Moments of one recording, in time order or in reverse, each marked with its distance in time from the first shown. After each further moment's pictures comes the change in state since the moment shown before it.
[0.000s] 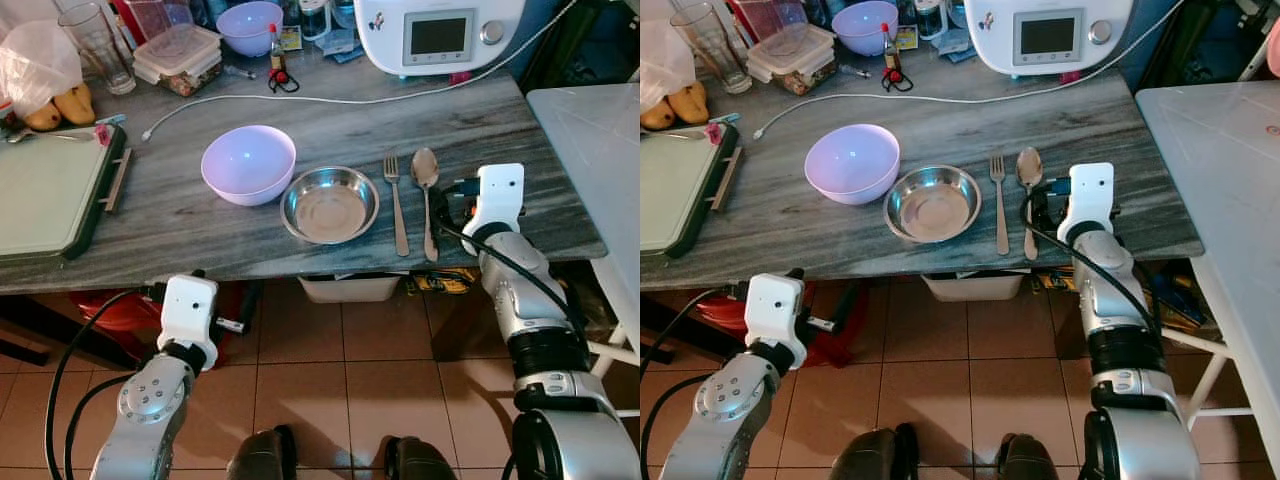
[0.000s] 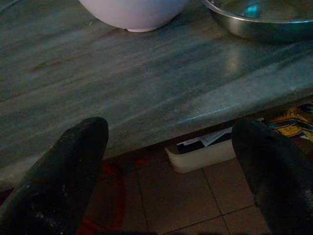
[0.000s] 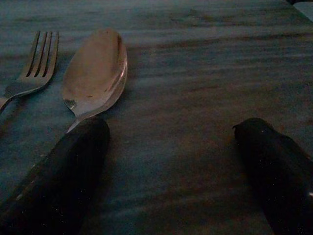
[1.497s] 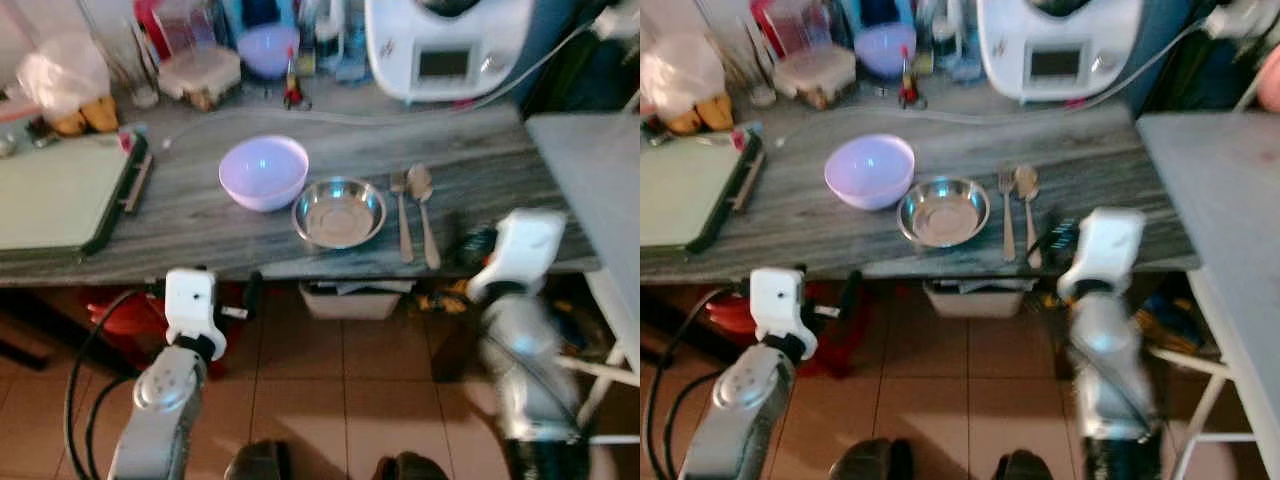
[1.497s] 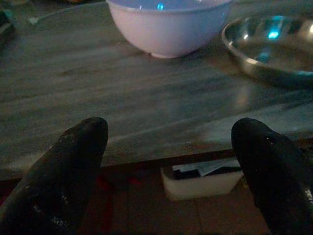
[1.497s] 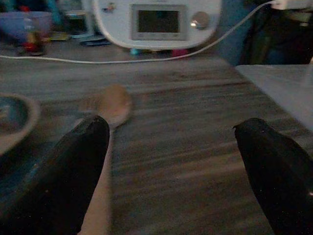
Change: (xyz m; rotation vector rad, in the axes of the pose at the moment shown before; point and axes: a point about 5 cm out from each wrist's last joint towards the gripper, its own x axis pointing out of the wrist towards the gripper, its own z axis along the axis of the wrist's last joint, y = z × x) left arm 0.017 -0.006 -0.003 -0.128 -0.045 0.058; right arm -0.078 0.019 -0.020 0.049 -0.188 -0.125
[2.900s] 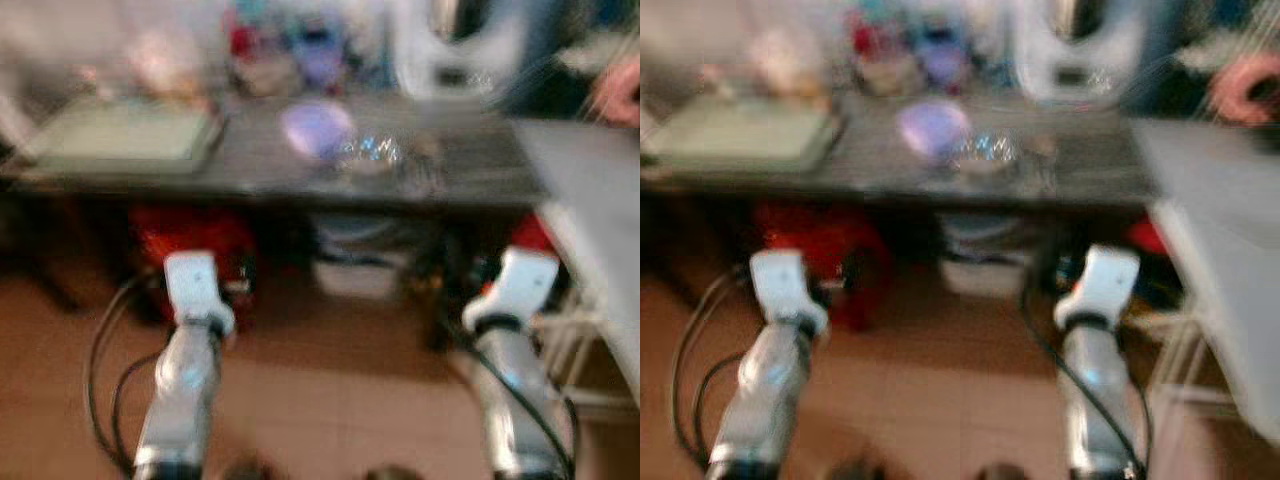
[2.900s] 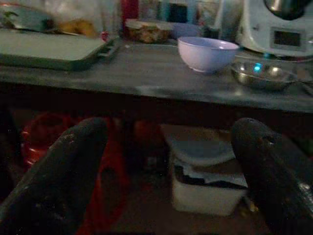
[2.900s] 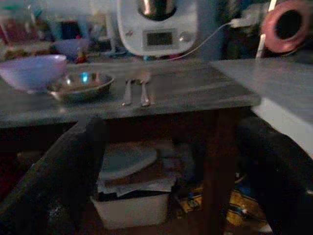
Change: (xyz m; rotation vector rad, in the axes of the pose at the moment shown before) left arm 0.025 0.000 0.001 -0.073 -0.112 0.139; right arm -0.021 -0.002 -0.026 0.110 0.017 -0.046
